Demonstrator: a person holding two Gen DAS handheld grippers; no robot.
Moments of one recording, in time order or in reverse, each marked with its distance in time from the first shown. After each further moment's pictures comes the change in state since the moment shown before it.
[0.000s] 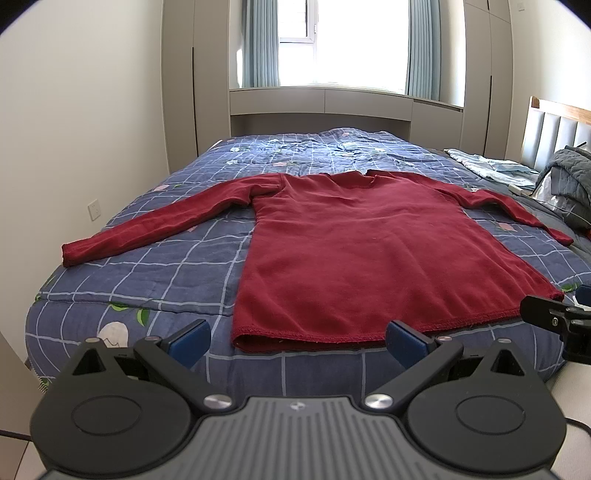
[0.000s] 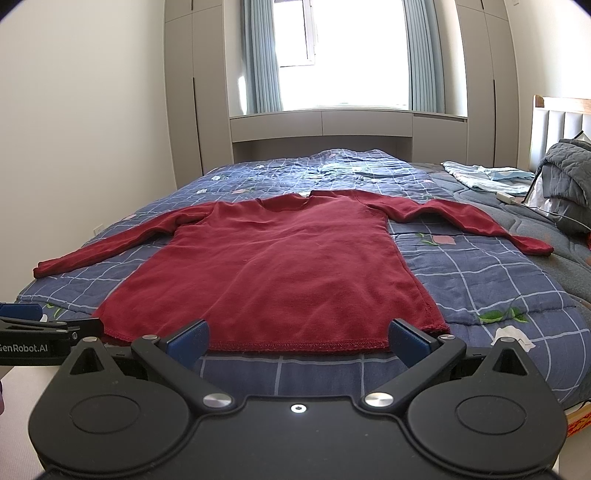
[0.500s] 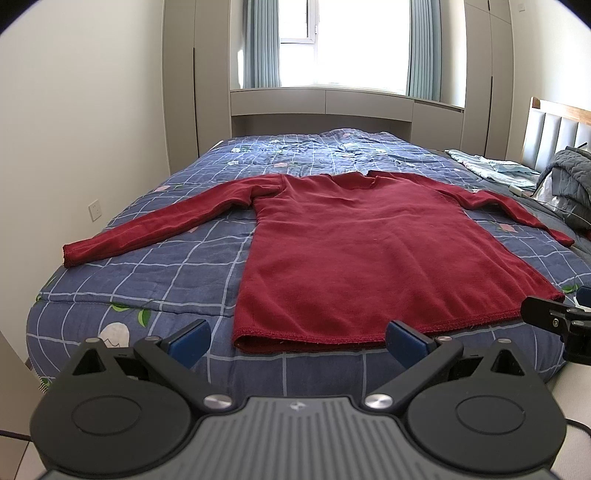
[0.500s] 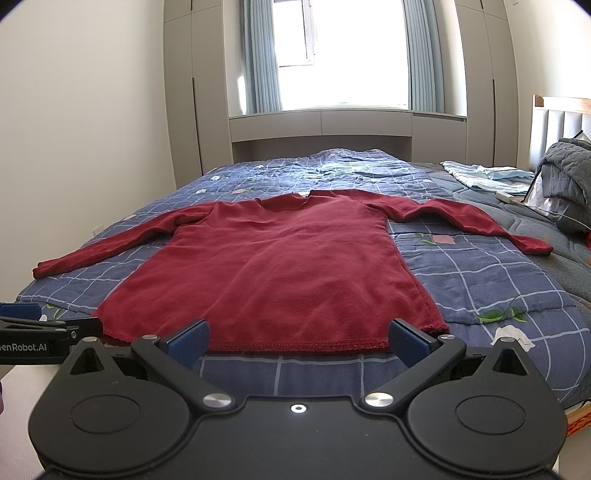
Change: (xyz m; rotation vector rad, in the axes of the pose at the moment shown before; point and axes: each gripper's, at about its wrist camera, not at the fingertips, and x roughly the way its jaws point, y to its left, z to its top) left arm 0.000 0.000 0.001 0.002 -0.001 0.000; right arm 0.000 -0.001 0.000 0.000 0.000 0.000
